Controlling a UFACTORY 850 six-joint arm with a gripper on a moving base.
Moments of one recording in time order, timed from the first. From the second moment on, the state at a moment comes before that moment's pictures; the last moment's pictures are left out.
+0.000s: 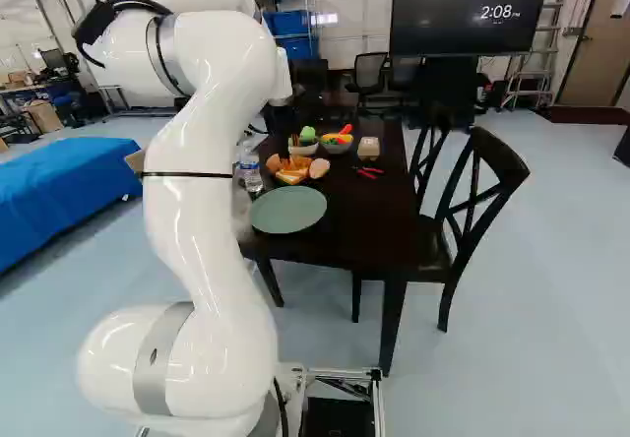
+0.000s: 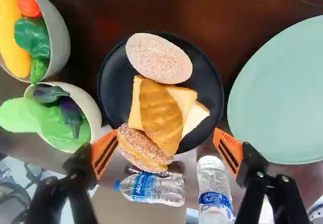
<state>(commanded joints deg) 2.4 -37.8 -98.2 0.0 -49.7 95.8</state>
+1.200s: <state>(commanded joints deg) 2.4 -38.2 -98.3 0.0 -49.7 95.8</state>
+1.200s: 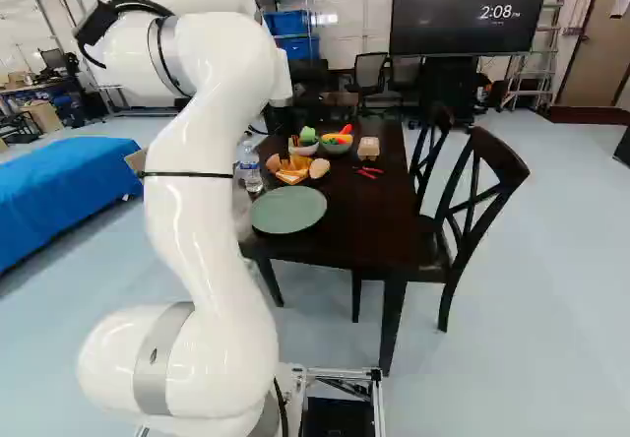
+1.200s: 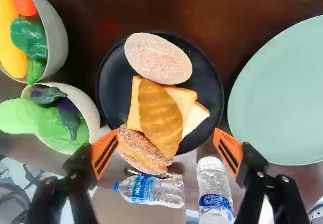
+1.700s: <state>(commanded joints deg) 2.4 -38.8 -98.4 0.0 -49.7 95.8</state>
